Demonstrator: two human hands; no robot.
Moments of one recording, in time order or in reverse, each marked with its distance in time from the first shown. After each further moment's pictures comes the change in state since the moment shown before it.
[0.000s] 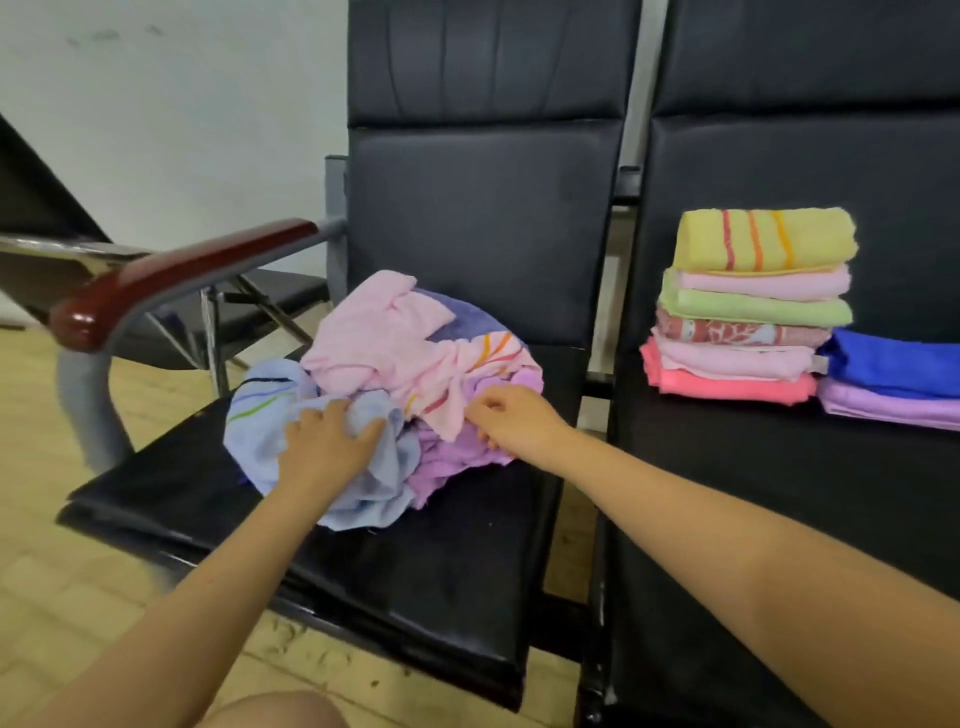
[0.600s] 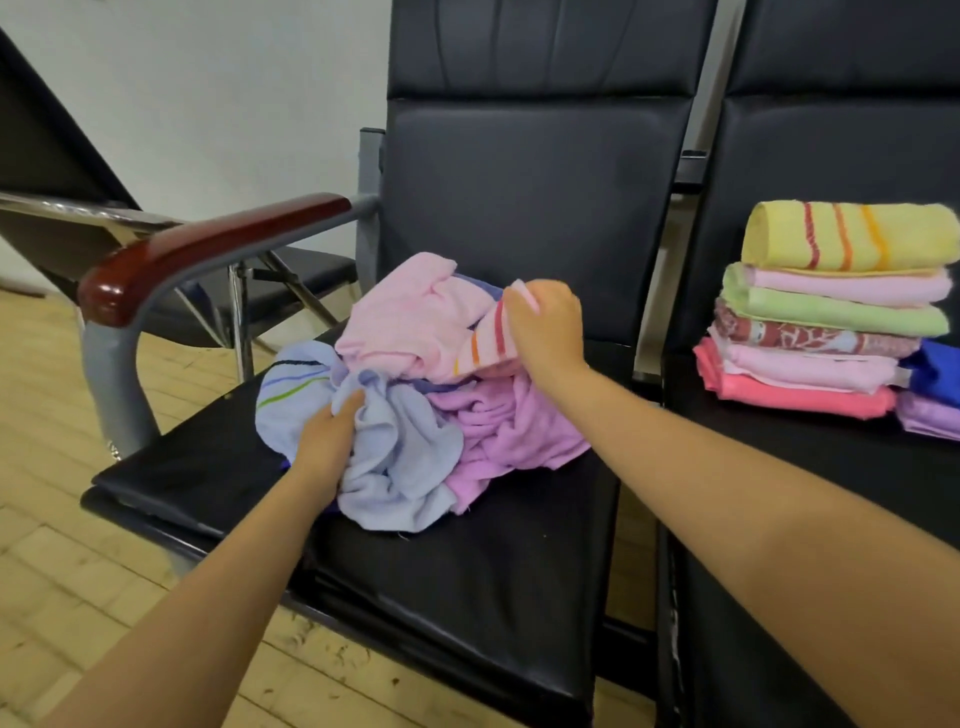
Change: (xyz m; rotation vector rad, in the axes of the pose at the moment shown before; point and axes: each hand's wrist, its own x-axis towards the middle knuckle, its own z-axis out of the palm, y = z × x) left_hand 0.033 -0.039 0.009 -0.817 -0.084 -0.260; right_hand 0.074 -0.053 0.002 0.137 0.566 -0.165
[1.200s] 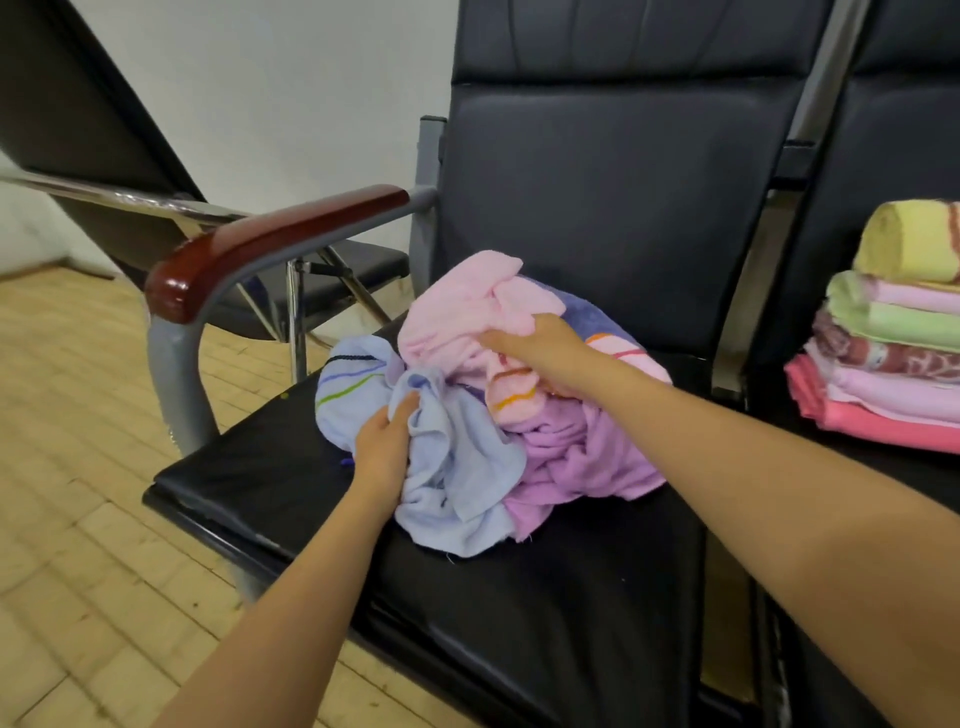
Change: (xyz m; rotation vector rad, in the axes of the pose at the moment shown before) left_hand 0.012 -0.013 0.005 -0.197 0.080 0.018; right_hand 0.024 0.009 0.064 0.231 -0.633 0.159
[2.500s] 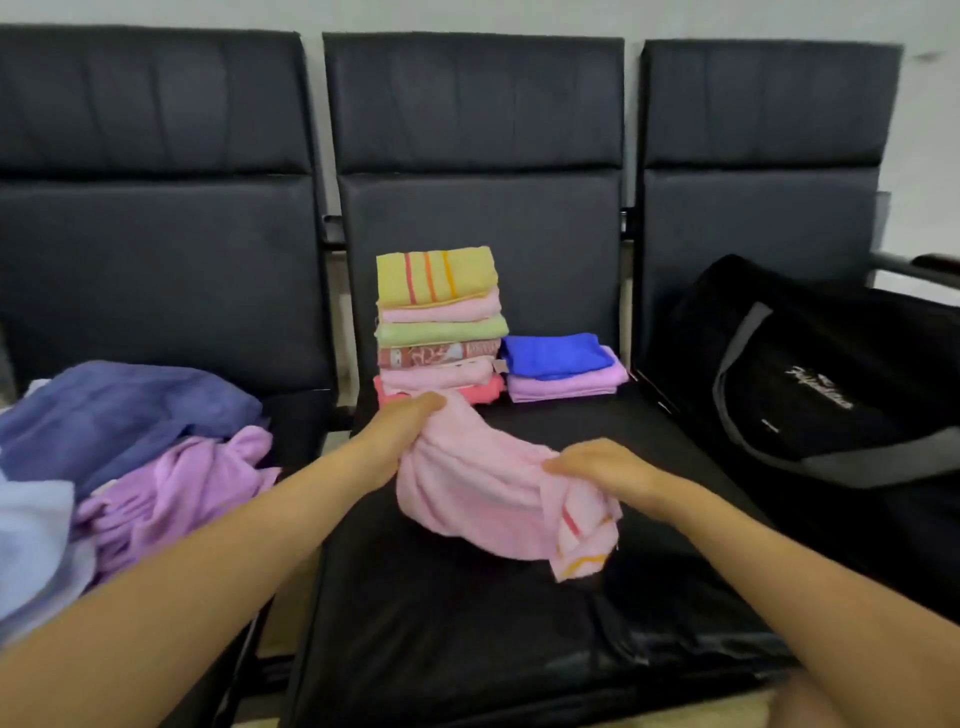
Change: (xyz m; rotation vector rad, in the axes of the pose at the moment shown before) left_hand -0.239 0.152 0.301 0.016 -0.858 -0.129; right_hand -0.404 0.106 -0.296 -0.038 0.417 0.478
